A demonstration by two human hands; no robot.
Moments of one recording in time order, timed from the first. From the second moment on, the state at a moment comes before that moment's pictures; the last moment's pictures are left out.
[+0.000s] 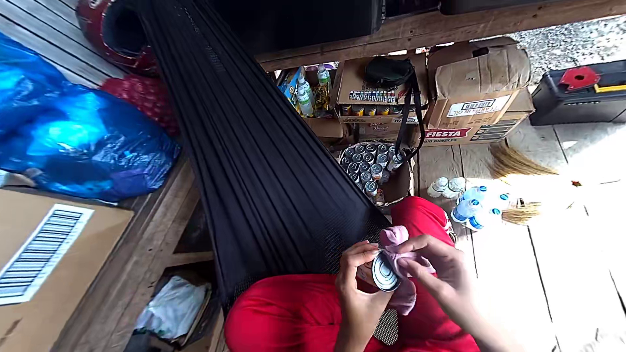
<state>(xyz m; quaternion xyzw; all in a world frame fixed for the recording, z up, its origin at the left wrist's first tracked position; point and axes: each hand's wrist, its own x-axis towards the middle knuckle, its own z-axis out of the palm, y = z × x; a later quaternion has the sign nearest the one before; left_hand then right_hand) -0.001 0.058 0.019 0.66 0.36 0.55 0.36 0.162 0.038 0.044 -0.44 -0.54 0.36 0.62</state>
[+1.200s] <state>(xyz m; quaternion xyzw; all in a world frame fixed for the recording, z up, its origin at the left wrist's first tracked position) -0.054 0.058 0.034 0.67 0.37 0.51 0.39 0.097 0.017 0.026 -0.38 -0.71 0.14 0.57</state>
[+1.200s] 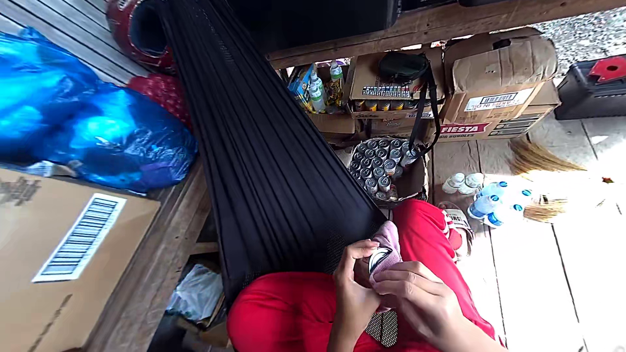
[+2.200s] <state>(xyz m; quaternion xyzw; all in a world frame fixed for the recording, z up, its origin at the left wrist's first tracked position) 0.122 0.095 0.020 0.70 0.40 0.53 0.27 0.280 0.058 0.024 -0.40 -0.82 -0.01 0.42</state>
